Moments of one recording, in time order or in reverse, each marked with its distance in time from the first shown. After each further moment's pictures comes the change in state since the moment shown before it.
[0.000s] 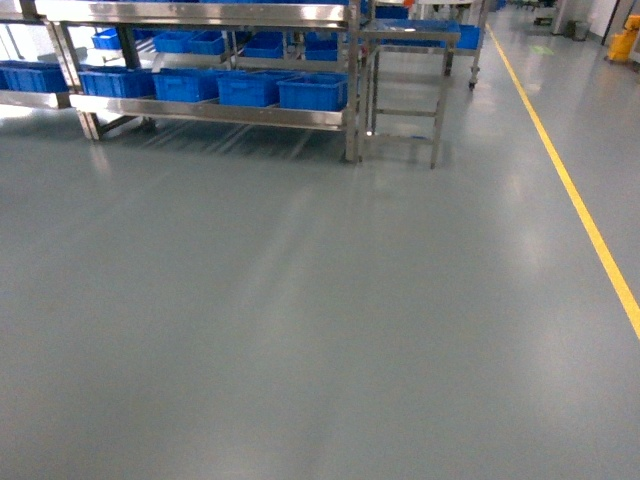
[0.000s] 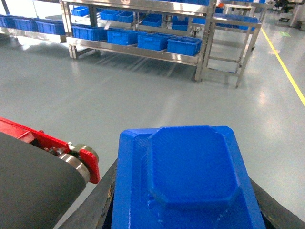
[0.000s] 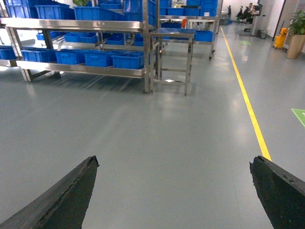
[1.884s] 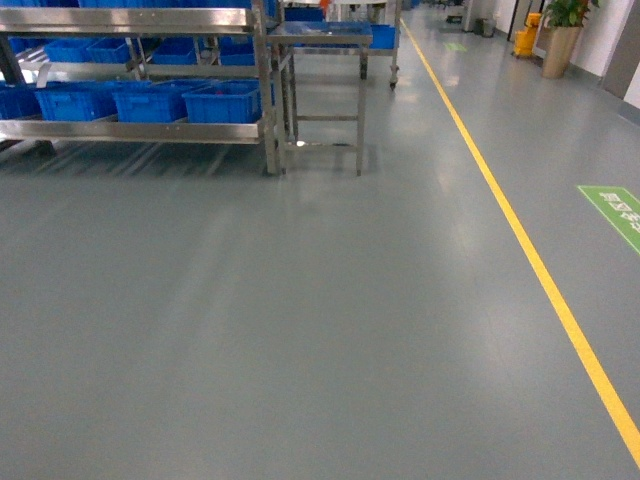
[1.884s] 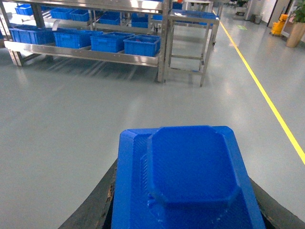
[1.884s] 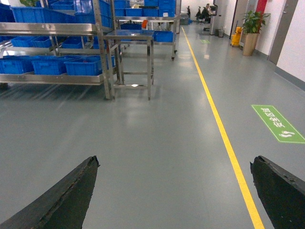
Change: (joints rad) left arm -0.001 0.001 -0.001 -0.002 0.000 0.000; right arm 0.000 0.000 0.000 0.003 0.000 0.000
